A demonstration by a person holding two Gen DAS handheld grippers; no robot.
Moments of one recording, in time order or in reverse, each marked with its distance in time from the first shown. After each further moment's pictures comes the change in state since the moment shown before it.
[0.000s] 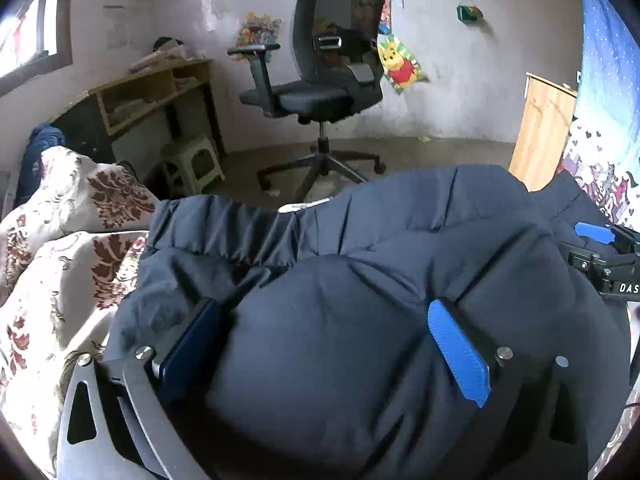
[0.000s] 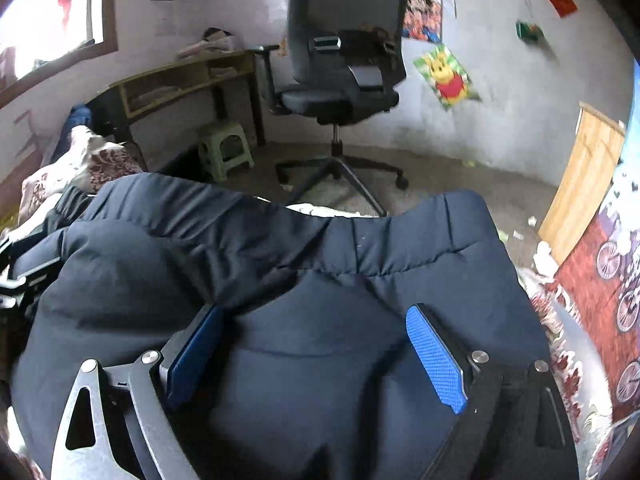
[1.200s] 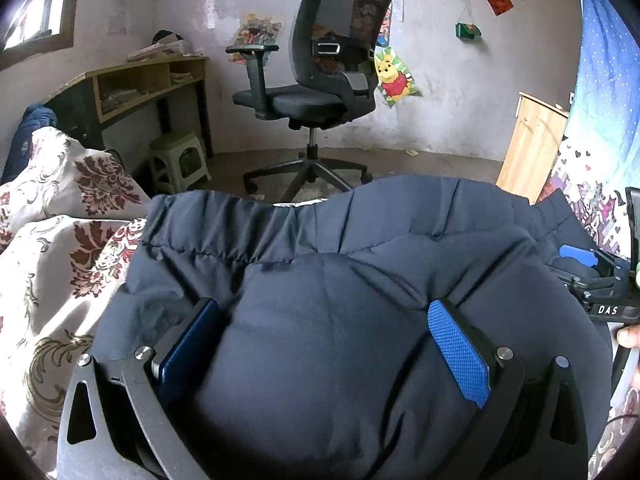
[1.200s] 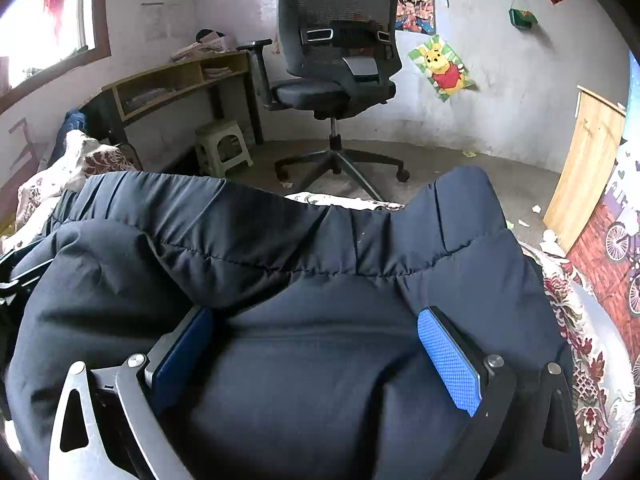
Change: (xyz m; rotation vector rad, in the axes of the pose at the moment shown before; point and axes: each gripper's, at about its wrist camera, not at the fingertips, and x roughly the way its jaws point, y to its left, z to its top) left arm -0.005 0.009 -0.008 -0.061 -0.056 -0.062; right arm 0.015 0.001 -0.007 0.007 -0.024 -0.020
